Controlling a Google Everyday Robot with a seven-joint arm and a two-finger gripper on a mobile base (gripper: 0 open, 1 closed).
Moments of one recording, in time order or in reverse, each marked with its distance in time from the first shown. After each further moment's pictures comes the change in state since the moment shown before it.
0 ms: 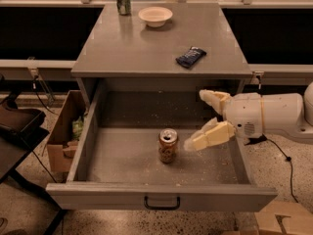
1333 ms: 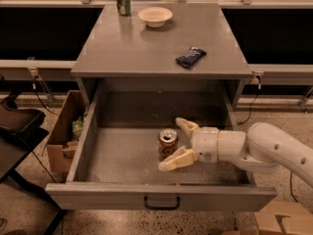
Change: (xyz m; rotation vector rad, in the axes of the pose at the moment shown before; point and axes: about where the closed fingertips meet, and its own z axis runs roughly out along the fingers) arm 0.111 -0.024 0.103 -0.008 -0.080 0.010
